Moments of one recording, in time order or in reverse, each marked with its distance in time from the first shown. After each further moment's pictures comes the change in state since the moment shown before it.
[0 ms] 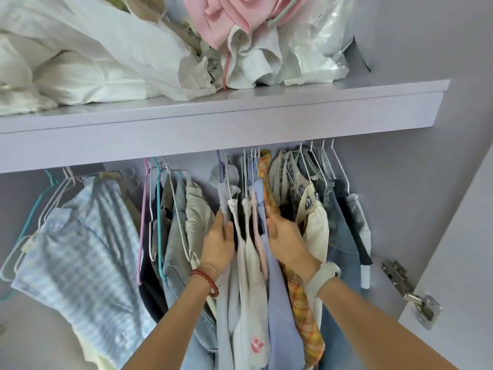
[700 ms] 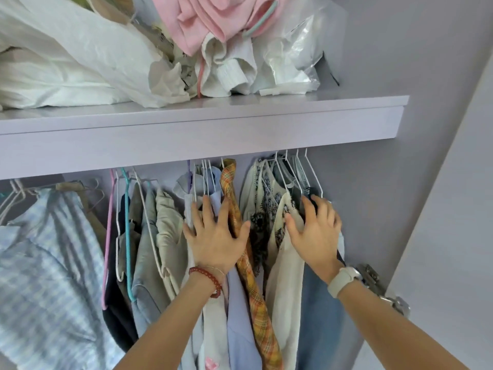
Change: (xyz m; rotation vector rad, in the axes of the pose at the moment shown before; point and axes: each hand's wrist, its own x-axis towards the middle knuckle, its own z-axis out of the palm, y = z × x) left_hand 0.010 0.032 0.028 0.586 0.094 0.196; right_hand -0.011 0.057 -0.044 -0.364 0.504 0.201
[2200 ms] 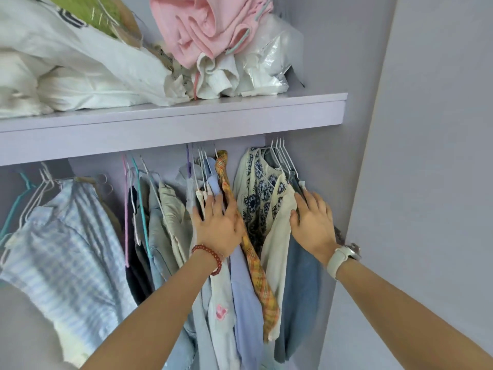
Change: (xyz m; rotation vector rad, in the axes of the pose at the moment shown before) left_hand -0.061 0.010 -0.038 0.256 -0.125 0.255; right_hand -0.054 0.010 -0.071 -0.170 -0.218 -0.064
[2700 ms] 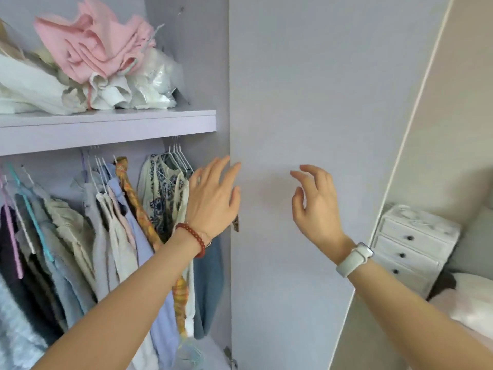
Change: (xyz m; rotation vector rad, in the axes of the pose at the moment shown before) left_hand -0.123 0.145 -0.144 -0.496 0.435 0.607; right_hand -0.186 0.039 -0.243 -0.007 0.555 0.030
